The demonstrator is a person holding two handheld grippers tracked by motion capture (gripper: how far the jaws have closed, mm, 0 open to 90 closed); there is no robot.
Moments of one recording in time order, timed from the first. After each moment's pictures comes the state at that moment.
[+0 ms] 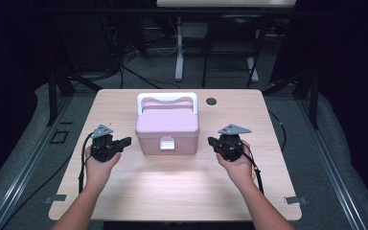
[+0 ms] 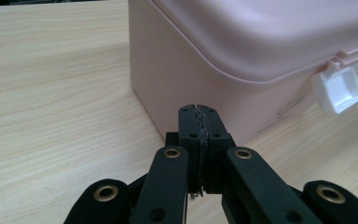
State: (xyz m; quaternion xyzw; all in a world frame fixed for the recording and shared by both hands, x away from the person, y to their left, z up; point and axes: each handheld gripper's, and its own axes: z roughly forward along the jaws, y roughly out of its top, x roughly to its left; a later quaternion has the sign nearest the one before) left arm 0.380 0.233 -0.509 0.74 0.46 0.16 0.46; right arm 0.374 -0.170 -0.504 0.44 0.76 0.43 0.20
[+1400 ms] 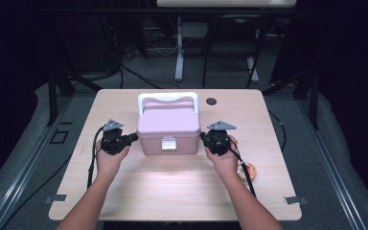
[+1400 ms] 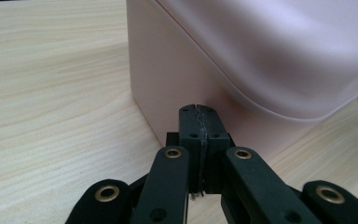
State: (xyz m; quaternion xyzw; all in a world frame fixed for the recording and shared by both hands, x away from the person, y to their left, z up) left arm 0.406 0.212 -0.517 0.75 0.46 0.17 0.45; right arm 0.405 -0.142 -0.527 0.47 0.74 0.43 0.22
